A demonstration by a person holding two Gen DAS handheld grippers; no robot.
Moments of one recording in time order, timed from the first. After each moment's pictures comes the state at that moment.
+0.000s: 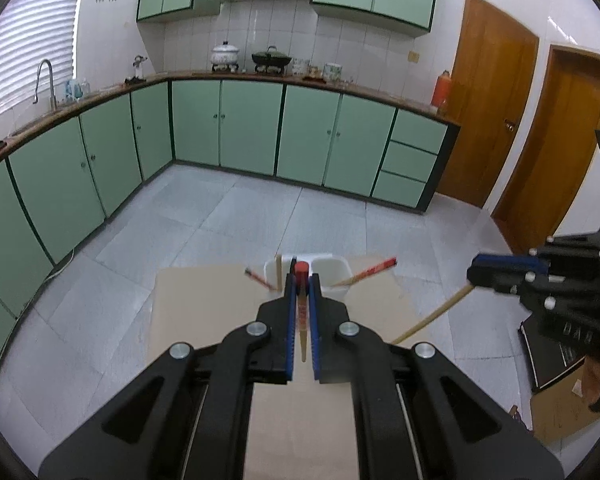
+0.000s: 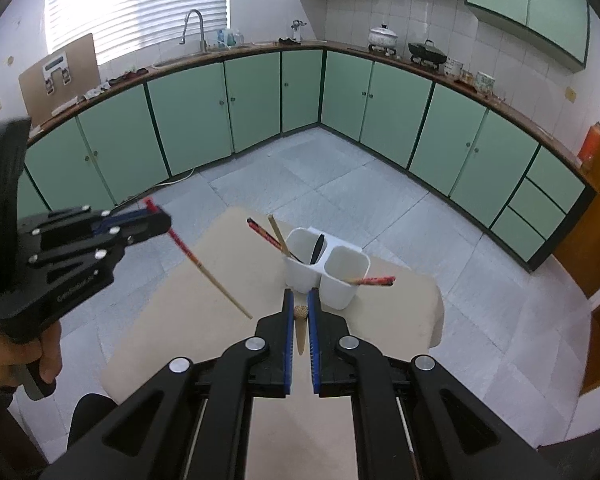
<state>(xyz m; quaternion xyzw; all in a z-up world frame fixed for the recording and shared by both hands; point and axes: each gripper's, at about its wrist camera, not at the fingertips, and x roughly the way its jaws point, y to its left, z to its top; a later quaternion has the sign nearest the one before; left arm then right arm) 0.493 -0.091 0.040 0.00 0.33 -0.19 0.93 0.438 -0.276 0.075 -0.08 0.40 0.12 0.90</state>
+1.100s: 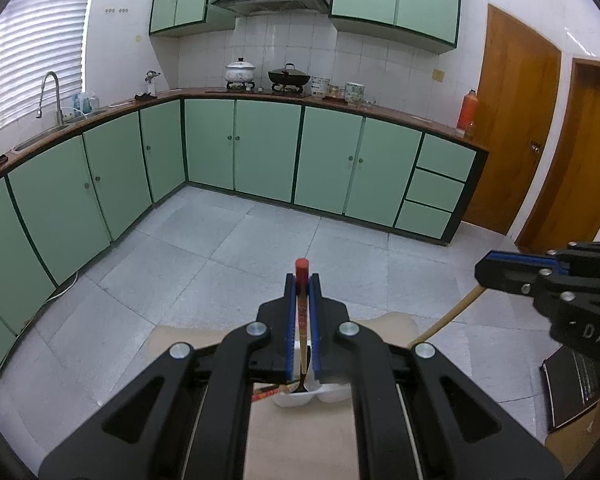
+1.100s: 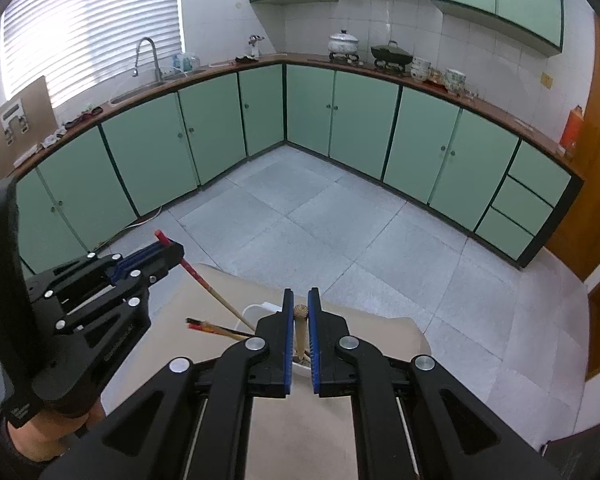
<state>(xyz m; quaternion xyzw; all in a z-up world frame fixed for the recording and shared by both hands) 0.622 -0.146 0.032 -0.01 0.30 -0.15 0.94 0.576 -0.310 0.077 -0.02 0.39 0.07 0.92</state>
